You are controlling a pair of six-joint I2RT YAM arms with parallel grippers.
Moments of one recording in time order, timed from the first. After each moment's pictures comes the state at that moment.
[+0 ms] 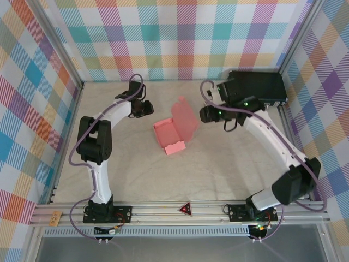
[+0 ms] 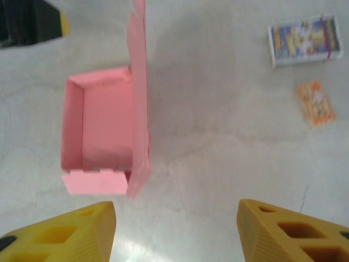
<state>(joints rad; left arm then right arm) -0.25 2.07 1.59 -0.55 0.13 -0.47 0.46 1.42 1.40 -0.89 -0.11 0.18</state>
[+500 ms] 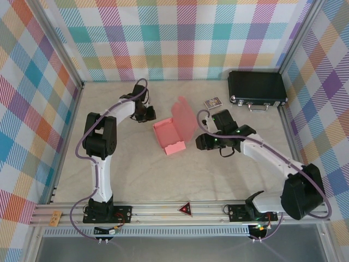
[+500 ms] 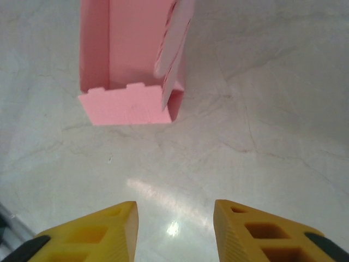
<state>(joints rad) -0.25 2.16 1.64 -0.64 0.22 -0.39 0.53 1.34 0.96 -0.60 -0.28 0.32</state>
